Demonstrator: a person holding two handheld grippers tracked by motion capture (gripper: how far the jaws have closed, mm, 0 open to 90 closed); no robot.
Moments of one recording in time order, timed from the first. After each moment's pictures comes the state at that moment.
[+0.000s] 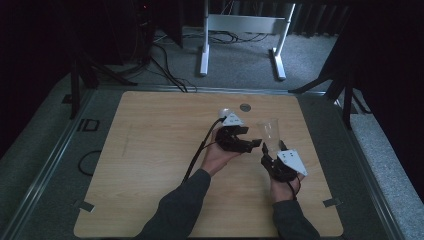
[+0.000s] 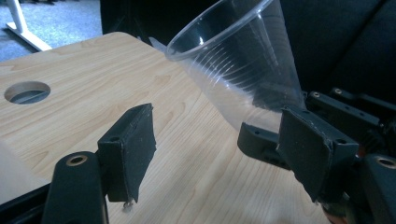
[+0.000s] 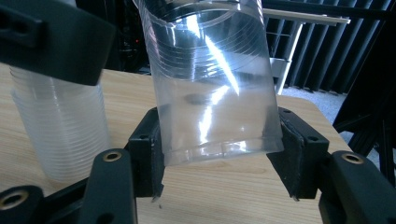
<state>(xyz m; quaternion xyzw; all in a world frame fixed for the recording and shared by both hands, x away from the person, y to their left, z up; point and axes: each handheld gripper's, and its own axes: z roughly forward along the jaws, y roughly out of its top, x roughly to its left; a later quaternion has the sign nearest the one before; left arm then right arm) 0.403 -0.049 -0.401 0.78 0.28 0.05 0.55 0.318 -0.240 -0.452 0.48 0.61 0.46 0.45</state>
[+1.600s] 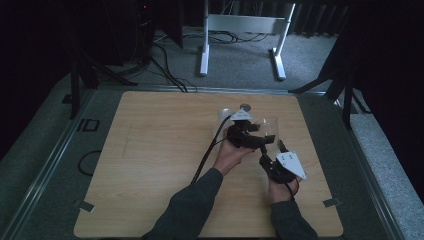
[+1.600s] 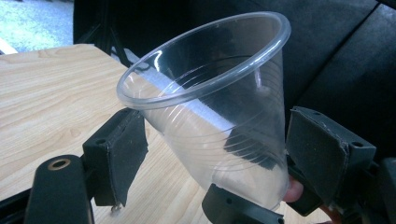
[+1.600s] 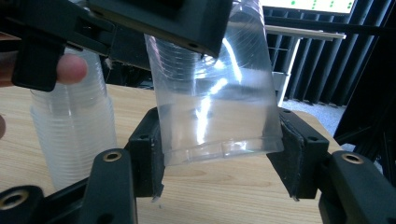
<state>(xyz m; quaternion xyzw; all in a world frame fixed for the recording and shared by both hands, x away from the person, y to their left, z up) 0.410 -0.077 -0.395 0.75 0.29 -0.01 0.60 0.312 -0.234 -0.450 0.46 0.59 0.47 0.46</state>
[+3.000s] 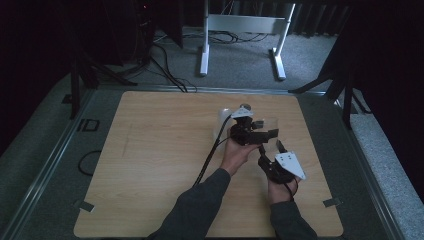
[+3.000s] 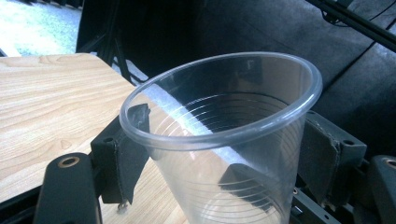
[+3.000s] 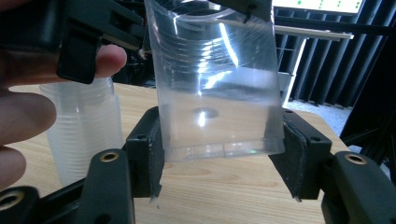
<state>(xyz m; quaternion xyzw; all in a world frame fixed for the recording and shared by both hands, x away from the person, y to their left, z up) 0.415 -0.086 -0.395 0.71 0.33 -0.01 0.62 0.312 -0.232 -0.451 0.46 0.60 0.48 0.45</state>
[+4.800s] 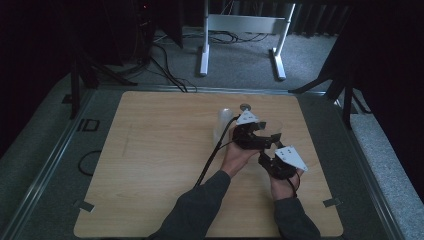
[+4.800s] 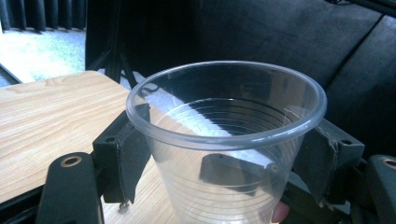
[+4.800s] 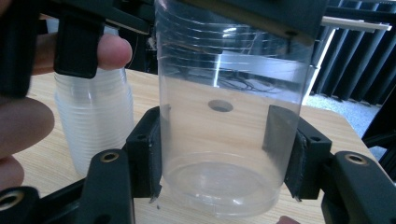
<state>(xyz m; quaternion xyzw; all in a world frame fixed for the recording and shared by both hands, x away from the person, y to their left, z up) 0.401 -0.092 -0.393 0.73 0.28 0.04 0.62 0.322 -0.238 -0.443 0.44 0.64 0.47 0.42</state>
